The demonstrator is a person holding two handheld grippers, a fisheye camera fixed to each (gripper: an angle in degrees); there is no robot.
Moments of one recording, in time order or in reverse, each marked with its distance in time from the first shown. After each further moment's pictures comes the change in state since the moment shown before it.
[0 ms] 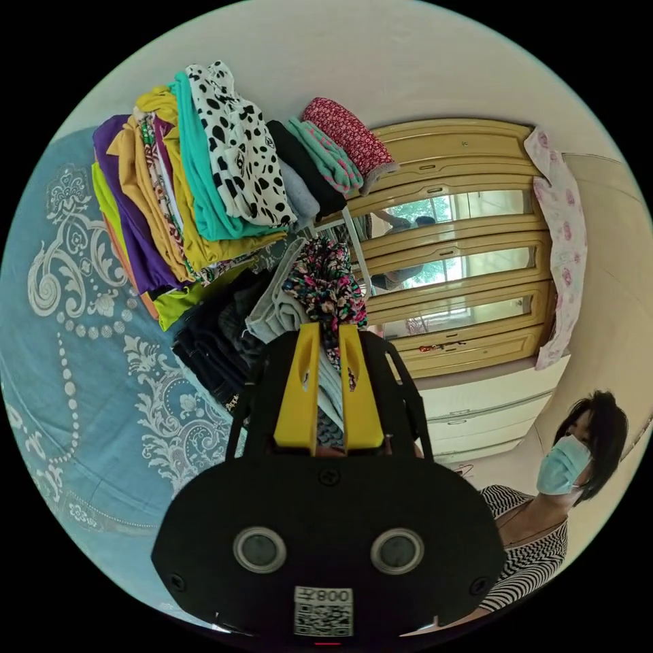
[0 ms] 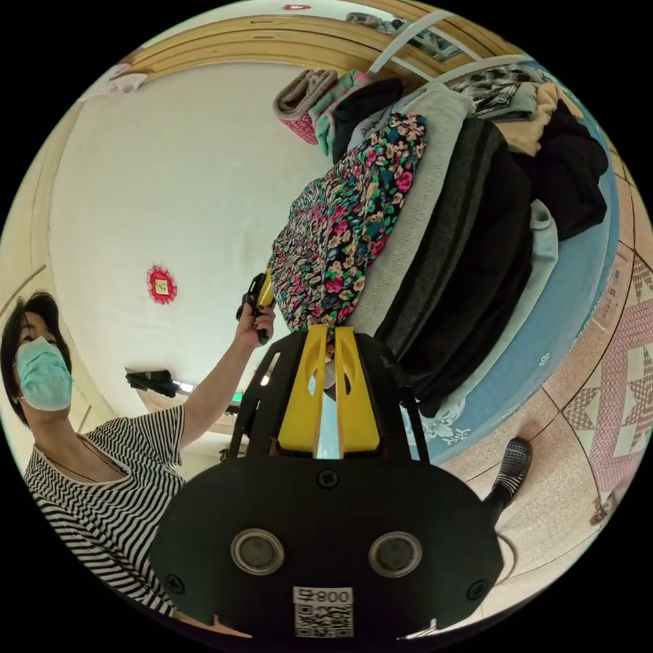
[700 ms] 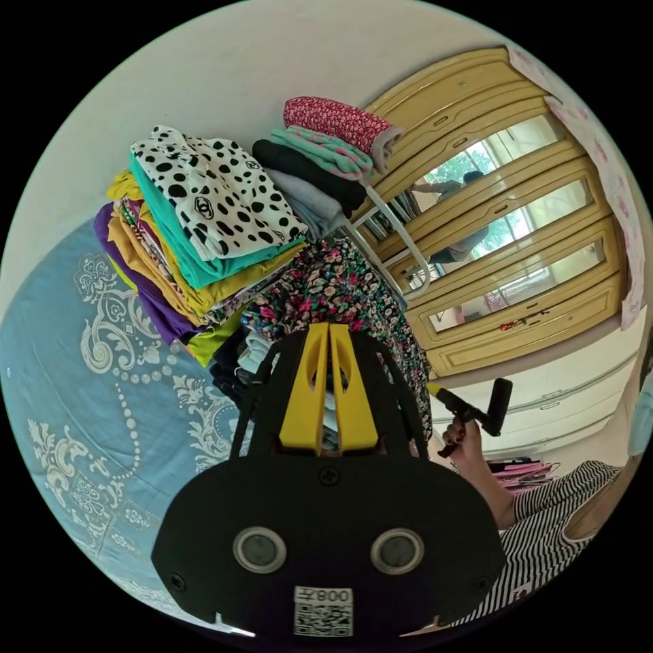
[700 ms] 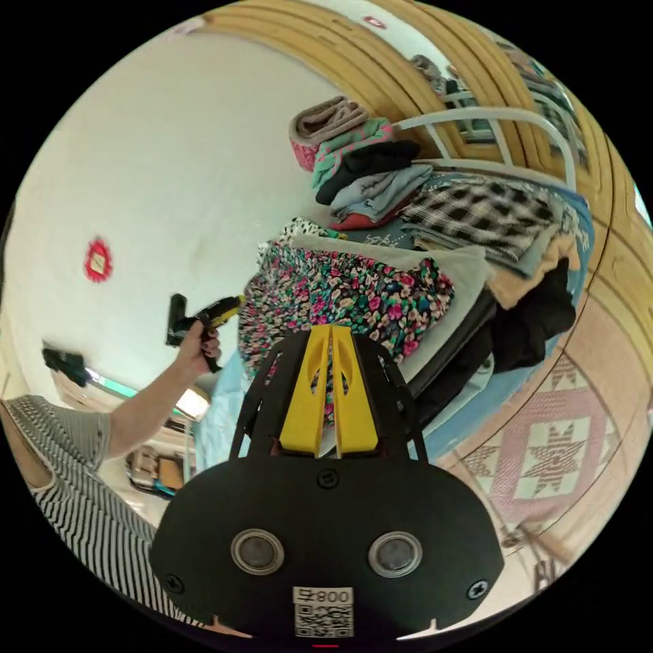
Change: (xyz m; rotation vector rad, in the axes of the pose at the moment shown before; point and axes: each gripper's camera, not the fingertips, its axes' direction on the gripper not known) left arm -0.004 -0.072 0.185 -0.007 -0.391 0.205; right arm -0.129 -0.168 -0.012 0.046 0.447 -0.225
